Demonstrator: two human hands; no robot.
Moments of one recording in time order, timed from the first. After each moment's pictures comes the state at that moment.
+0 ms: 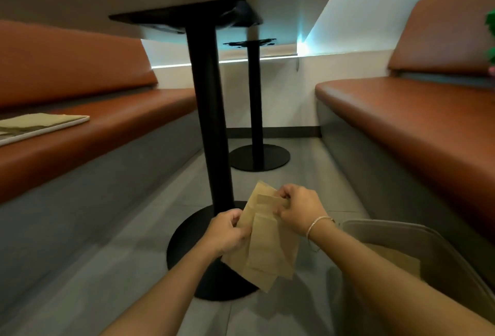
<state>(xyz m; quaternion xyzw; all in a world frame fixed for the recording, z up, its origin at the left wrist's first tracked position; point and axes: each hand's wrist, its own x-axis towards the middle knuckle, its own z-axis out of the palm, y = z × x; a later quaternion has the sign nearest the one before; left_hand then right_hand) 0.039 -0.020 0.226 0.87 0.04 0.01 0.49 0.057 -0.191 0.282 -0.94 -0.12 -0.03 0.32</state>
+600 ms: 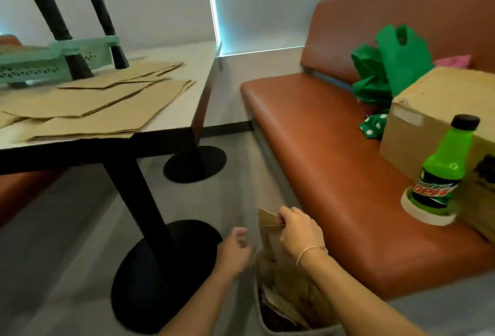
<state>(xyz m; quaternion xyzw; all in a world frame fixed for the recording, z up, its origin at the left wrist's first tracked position) 0.074 -0.210 0.337 0.86 0.08 -0.08 0.49 0.046 -0.357 0.411 -0.97 0.02 -0.02 0.23</state>
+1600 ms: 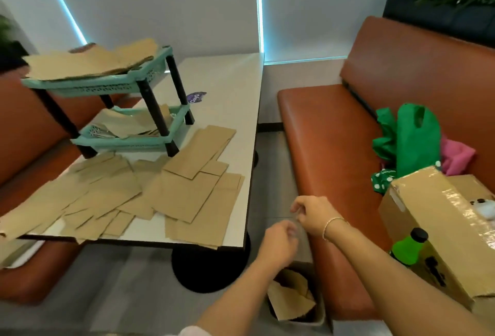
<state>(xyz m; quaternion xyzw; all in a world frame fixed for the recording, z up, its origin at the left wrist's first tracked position) 0.011 -0.278 0.664 0.89 0.04 -0.12 0.43 0.053 -0.391 0.717 -0.96 -0.06 0.14 0.24</state>
